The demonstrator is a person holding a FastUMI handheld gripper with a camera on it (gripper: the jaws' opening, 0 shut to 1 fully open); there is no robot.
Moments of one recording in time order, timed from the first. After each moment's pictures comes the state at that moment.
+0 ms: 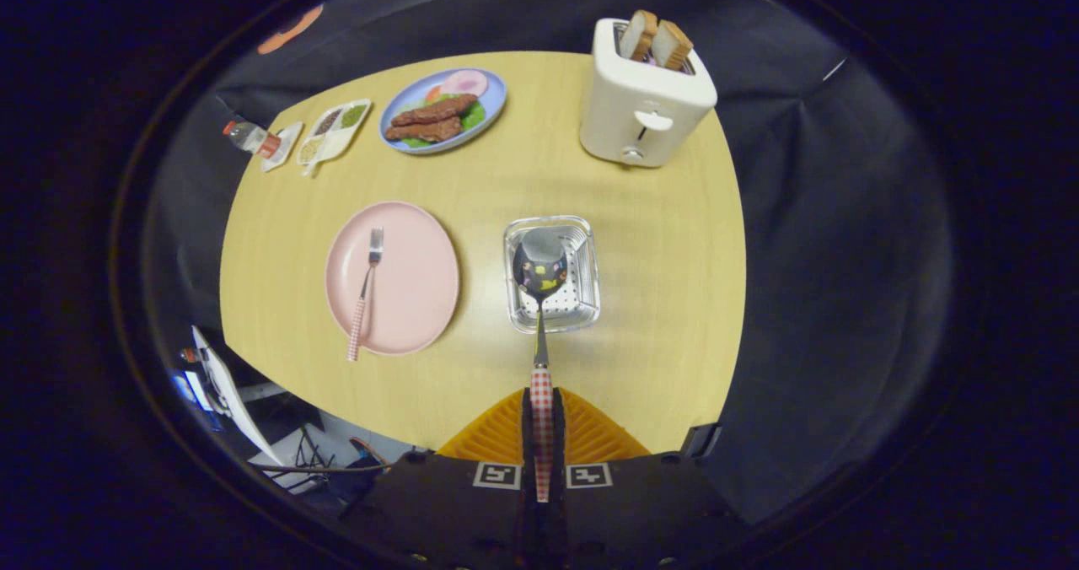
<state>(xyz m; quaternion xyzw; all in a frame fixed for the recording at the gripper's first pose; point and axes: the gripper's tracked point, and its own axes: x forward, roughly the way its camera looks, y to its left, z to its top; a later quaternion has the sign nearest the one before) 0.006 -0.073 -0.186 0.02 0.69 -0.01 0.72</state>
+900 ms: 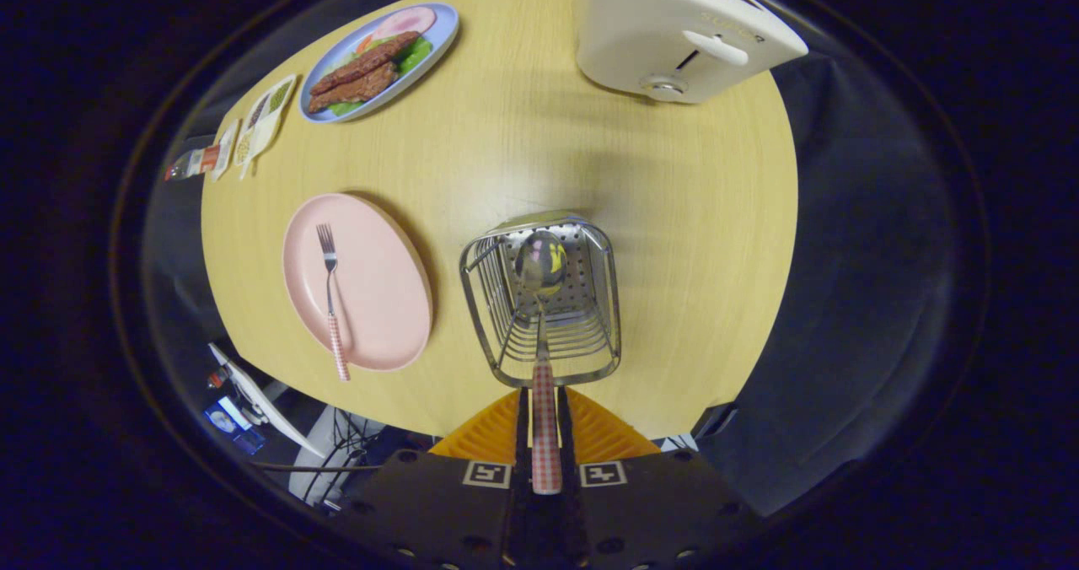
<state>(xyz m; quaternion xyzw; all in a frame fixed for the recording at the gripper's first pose) 0.047 -0.065 -0.229 0.05 0.79 -0.02 0.61</state>
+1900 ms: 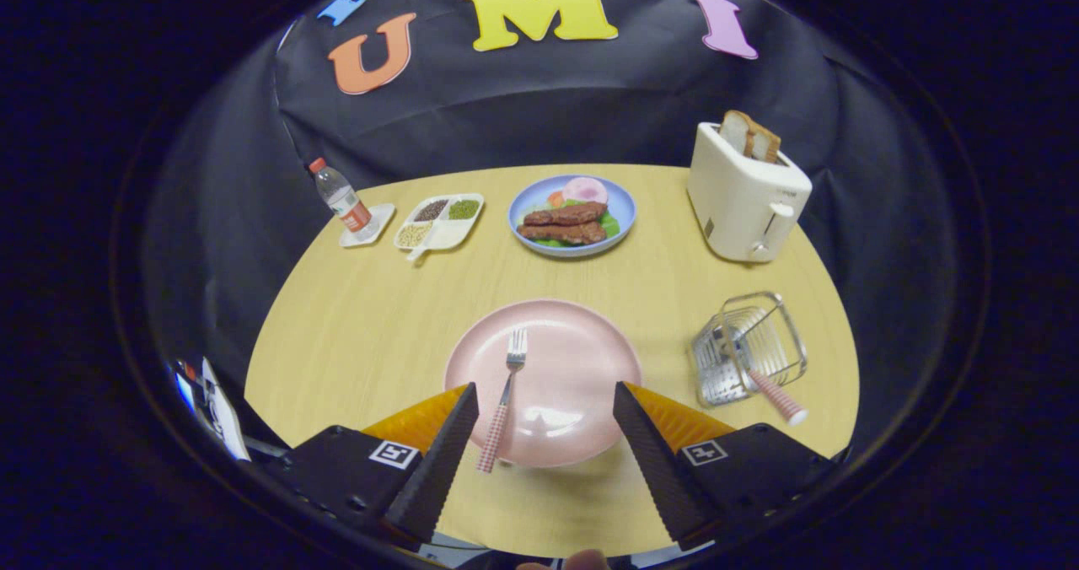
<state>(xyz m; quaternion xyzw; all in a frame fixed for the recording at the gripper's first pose) 0.042 0.129 -0.231 0.08 0.43 0.04 0.90</state>
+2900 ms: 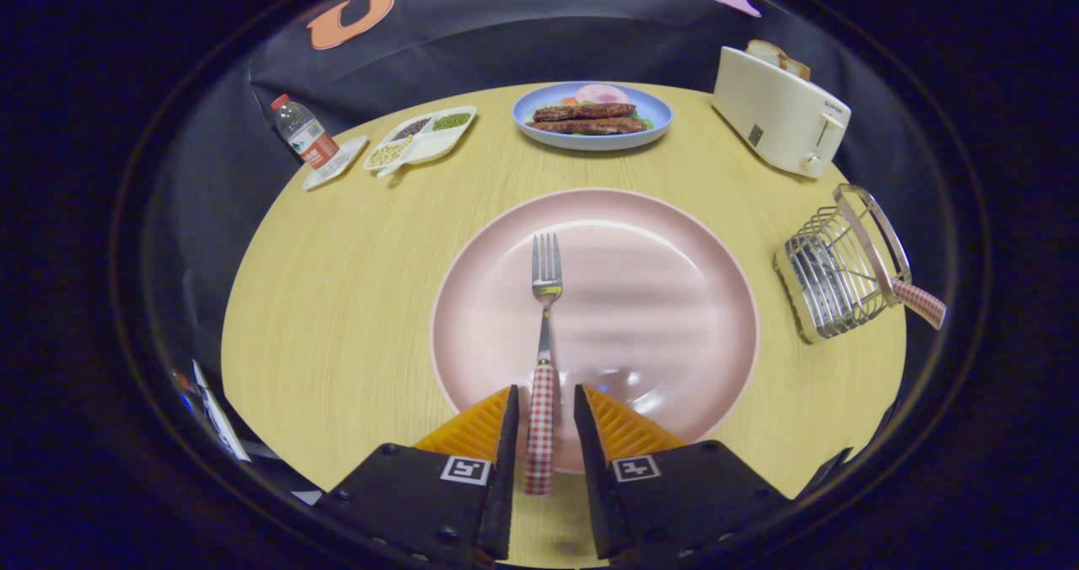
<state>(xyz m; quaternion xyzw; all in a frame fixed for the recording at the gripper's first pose) 0.047 0.167 -0.317 0.07 0.51 0.00 0.86</state>
